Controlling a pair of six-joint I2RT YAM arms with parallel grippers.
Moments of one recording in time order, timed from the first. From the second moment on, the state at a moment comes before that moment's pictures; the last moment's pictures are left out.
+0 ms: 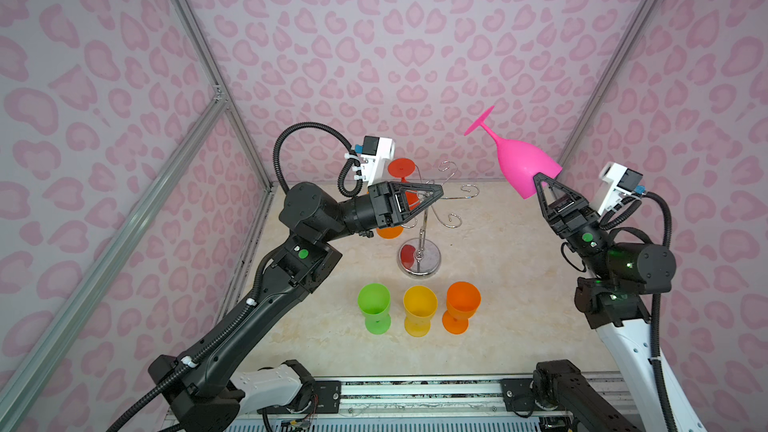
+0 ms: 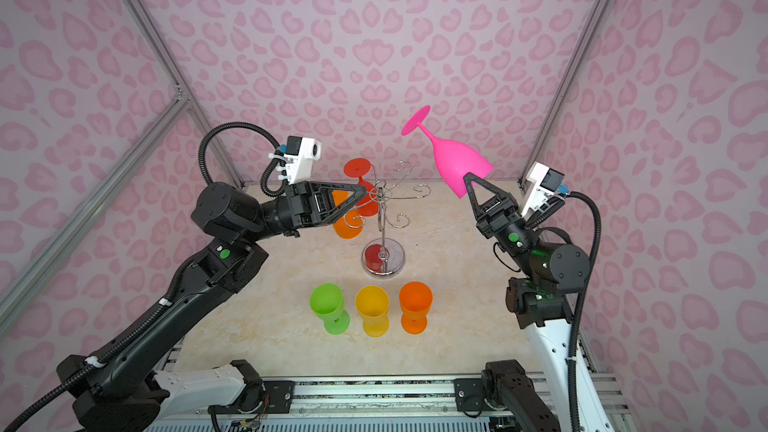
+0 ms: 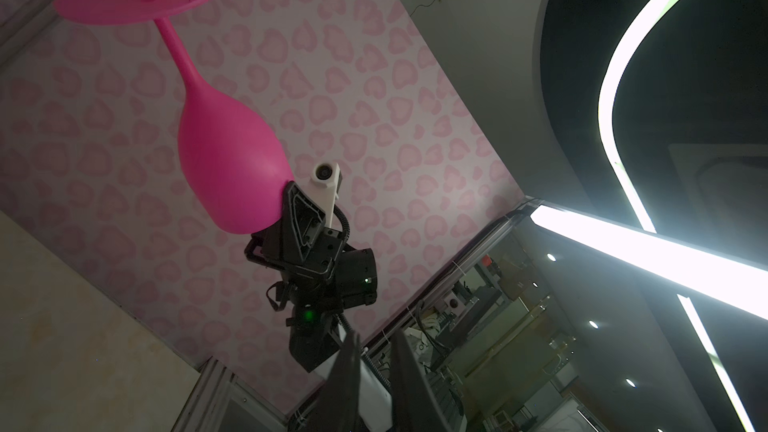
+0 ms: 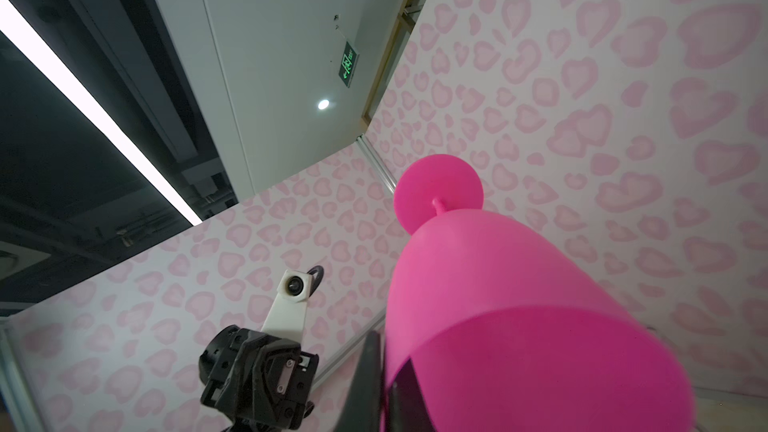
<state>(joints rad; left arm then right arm) -0.70 1.19 1.41 0.18 0.71 -1.14 0.09 0.81 1.04 0.29 -0.54 0.97</state>
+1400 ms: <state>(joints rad) -0.69 0.85 1.37 -0.54 0.00 -0.49 0.45 1.38 1.22 -0.98 -0.06 0.25</state>
